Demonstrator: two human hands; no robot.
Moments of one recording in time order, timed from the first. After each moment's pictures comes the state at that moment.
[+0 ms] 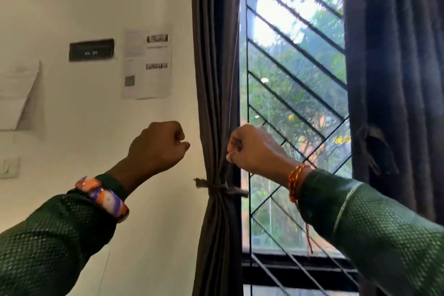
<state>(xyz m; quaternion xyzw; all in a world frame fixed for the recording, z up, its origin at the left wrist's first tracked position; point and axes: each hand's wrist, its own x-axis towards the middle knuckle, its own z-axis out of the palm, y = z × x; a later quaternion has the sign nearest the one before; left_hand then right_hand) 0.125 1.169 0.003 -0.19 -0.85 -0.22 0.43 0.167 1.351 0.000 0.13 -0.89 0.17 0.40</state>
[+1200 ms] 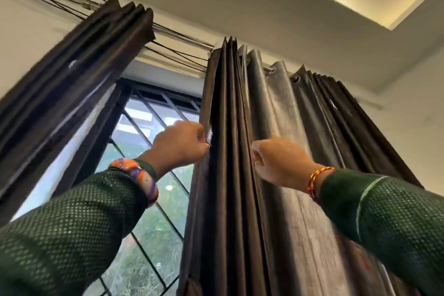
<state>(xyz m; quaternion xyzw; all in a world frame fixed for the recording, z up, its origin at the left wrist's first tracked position) 0.178 1.530 0.226 -0.40 -0.66 -0.28 0.57 0.303 1.692 0.202 -0.09 -0.76 -0.30 0.56</state>
